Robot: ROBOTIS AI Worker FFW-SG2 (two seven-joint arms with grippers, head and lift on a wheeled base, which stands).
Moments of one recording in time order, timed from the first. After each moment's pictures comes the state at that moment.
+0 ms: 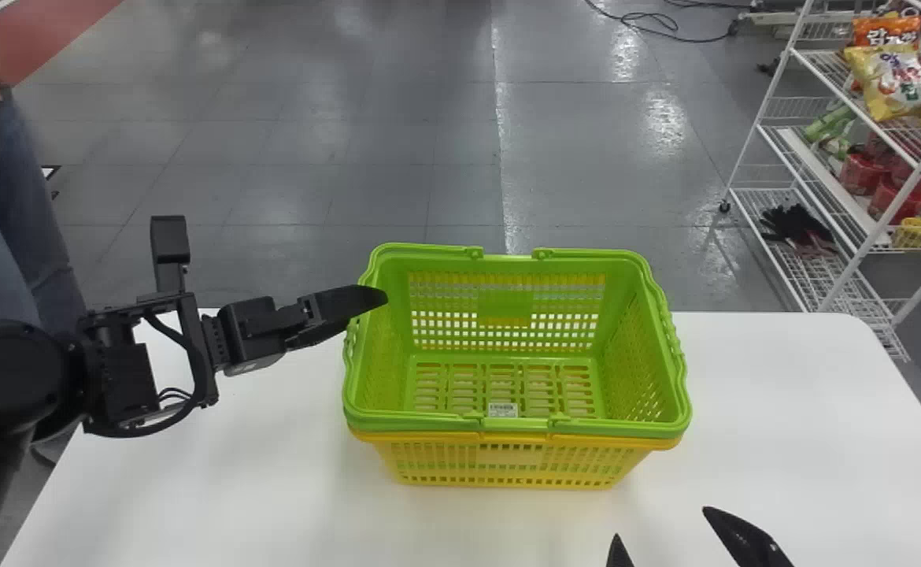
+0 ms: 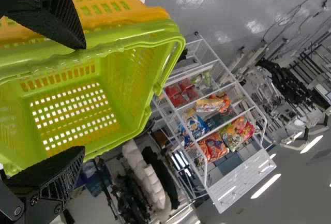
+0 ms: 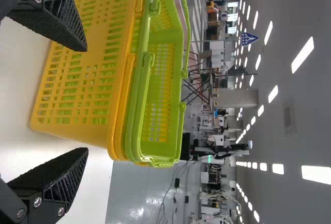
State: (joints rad) left arm -0.23 0.36 0.07 -1.54 0.97 1.10 -0.50; right arm 0.77 -0.11 0.09 -1.93 0.02 -0.27 0.17
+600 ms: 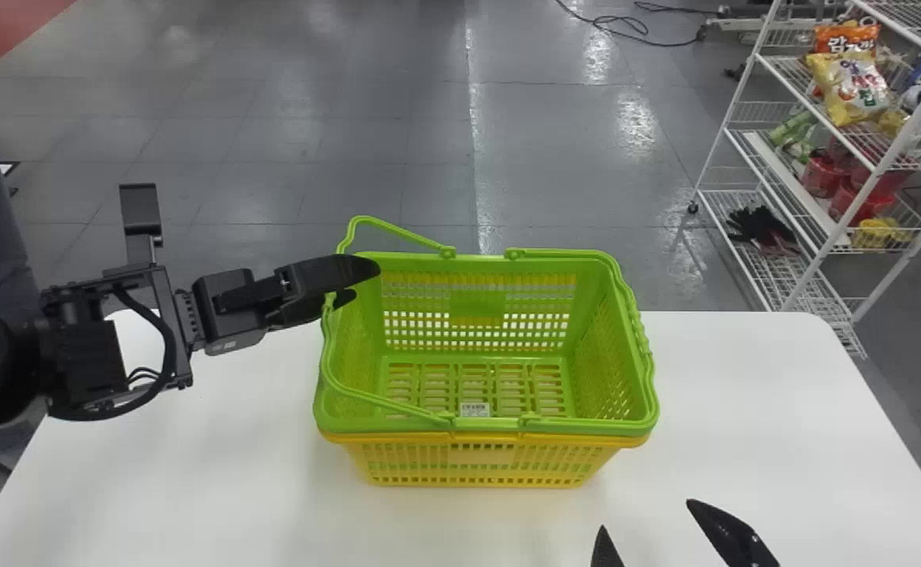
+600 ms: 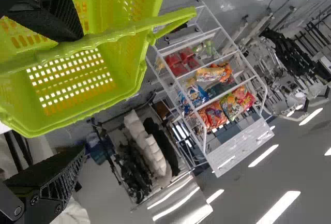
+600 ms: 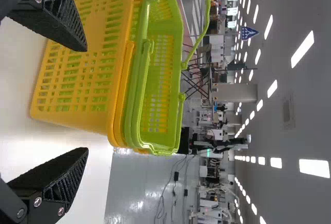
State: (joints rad) left arm -0.26 0.36 0.06 -1.58 1.10 1.14 -0.47; right arm 0.78 -0.10 0.05 -1.94 0.00 -0.27 0.17
